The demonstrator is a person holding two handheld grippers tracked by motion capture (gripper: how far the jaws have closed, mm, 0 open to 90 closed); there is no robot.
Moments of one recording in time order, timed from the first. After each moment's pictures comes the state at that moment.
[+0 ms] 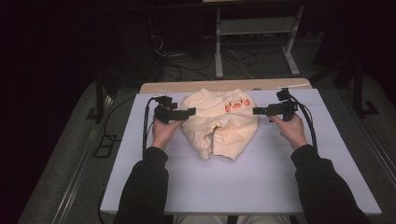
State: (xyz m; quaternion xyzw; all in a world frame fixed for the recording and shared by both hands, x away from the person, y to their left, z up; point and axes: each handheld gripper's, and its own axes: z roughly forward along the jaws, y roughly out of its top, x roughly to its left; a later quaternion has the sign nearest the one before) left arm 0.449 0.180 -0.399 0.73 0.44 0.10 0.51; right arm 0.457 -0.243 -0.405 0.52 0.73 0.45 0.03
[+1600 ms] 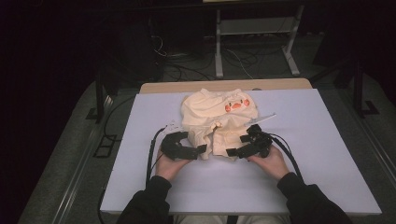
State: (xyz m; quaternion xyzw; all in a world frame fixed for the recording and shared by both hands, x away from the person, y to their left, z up) left arm 0.339 0.149 -0.422 0.78 0.38 0.08 0.49; right arm 0.359 -0.147 -0.430 0.38 0.82 0.42 -0.02
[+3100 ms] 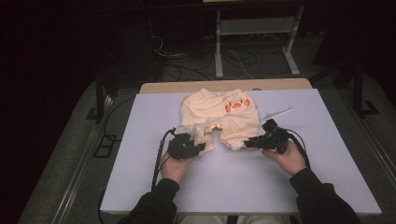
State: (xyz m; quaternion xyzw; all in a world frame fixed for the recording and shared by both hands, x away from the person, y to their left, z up) left arm 0.345 0.131 -0.430 0.80 0.42 0.10 0.41; right arm 0.361 -0.196 -0.411 0.41 0.83 0.38 -0.01
